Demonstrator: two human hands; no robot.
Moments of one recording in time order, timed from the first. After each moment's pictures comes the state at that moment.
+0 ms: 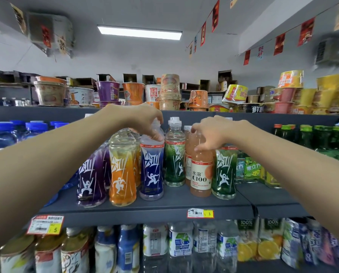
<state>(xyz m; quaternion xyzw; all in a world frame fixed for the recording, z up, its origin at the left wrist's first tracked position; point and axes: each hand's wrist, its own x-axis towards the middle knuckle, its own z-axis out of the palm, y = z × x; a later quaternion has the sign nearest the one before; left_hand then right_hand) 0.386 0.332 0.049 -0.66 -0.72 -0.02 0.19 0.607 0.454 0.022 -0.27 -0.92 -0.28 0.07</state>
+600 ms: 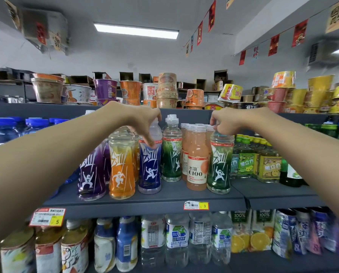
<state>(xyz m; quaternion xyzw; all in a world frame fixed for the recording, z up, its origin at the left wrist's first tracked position) 0.398 0.323 0.041 -0.66 -0.73 0.00 0.15 0.650 0.444 0.043 -0.41 -0.90 -0.12 0.10</state>
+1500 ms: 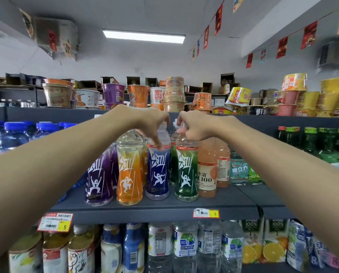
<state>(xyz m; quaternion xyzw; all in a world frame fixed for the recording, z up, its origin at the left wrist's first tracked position) 0.396 0.323 0.047 -0.67 -0.72 -0.01 0.16 0.565 0.416 0.035 -0.23 -0.96 -0.05 0.18</state>
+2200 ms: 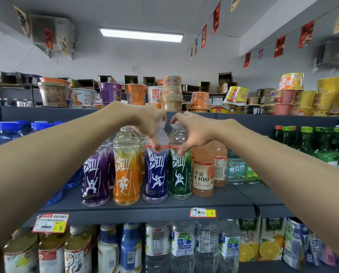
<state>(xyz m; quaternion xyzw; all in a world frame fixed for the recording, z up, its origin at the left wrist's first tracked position) 0.405 0.317 0.053 -0.66 -0.74 0.00 0.14 0.571 0.429 0.026 -0.19 -0.97 -0.09 0.14</state>
